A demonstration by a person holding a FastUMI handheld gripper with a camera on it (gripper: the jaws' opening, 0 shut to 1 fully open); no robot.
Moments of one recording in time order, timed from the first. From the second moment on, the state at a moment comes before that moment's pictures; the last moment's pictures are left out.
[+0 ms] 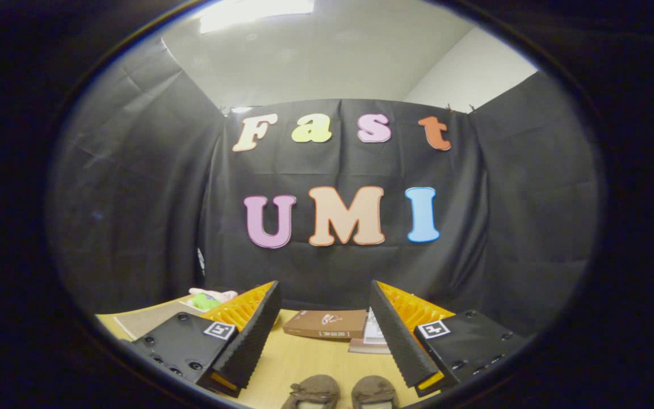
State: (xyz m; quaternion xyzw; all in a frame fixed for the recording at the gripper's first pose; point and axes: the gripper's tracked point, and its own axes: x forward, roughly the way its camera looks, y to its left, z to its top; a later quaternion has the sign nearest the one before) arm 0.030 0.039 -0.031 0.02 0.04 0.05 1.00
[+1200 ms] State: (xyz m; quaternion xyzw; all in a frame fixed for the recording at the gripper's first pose) arm -0.034 0.186 -0.177 0.36 0.32 0.17 0.86
